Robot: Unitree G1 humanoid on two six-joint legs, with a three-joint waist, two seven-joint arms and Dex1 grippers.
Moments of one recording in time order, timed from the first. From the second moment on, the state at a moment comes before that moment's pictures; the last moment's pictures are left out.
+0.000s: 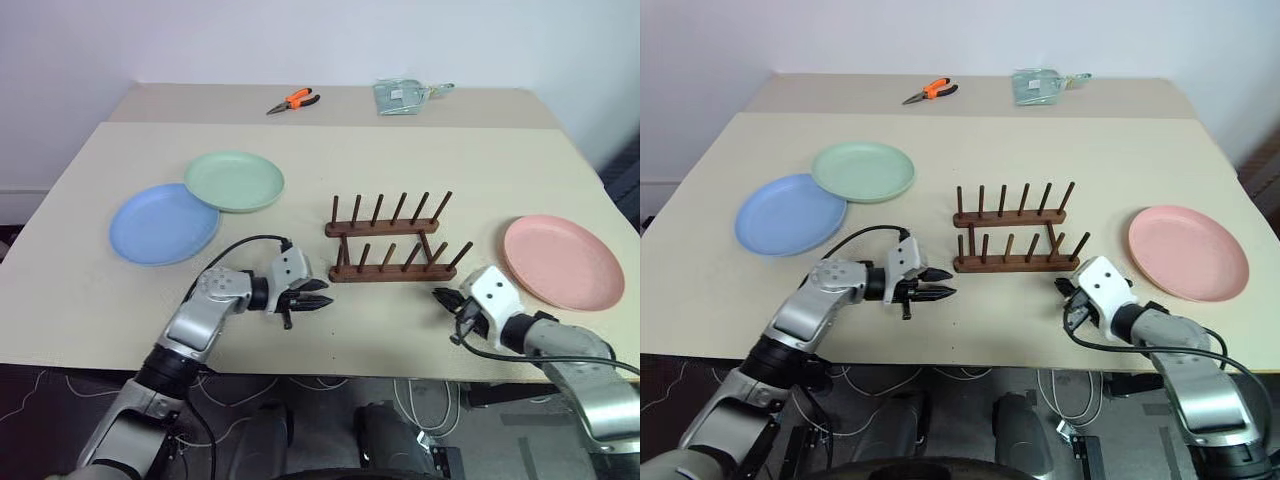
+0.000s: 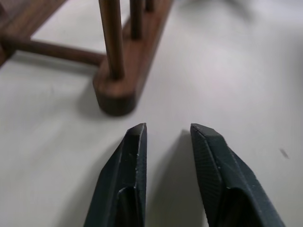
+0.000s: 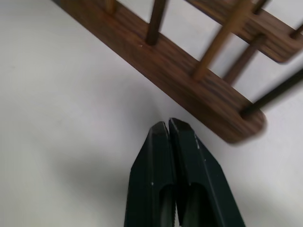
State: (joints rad) left arm -0.41 0.36 -0.32 0.07 -0.08 0.33 -0.96; right arm 0.09 -0.68 -0.06 -0.34 0.10 0.42 0.60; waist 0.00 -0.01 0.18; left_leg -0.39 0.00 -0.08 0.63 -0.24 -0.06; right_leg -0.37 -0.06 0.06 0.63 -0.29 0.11
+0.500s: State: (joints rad) left arm -0.61 0.16 -0.23 0.44 -0.01 0.23 -0.50; right arm -0.32 -0.55 0.01 0.19 -0.06 0.27 0.37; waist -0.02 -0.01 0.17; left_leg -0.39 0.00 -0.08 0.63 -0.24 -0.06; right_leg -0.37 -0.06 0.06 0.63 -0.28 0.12
